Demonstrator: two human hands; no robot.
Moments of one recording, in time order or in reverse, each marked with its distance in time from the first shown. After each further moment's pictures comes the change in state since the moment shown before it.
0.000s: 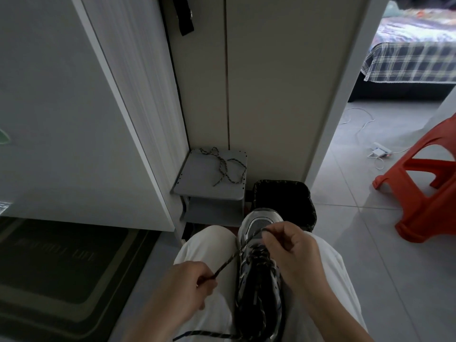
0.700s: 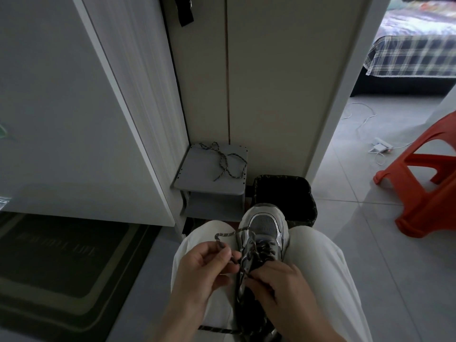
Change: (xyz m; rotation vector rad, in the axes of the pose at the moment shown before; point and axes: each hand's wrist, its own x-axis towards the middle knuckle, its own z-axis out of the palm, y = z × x) left_hand 0.001 0.034 0.019 -1.181 0.184 -0.135; right_hand -0.041 0.011 0.003 -0.629 -0.280 -0.367
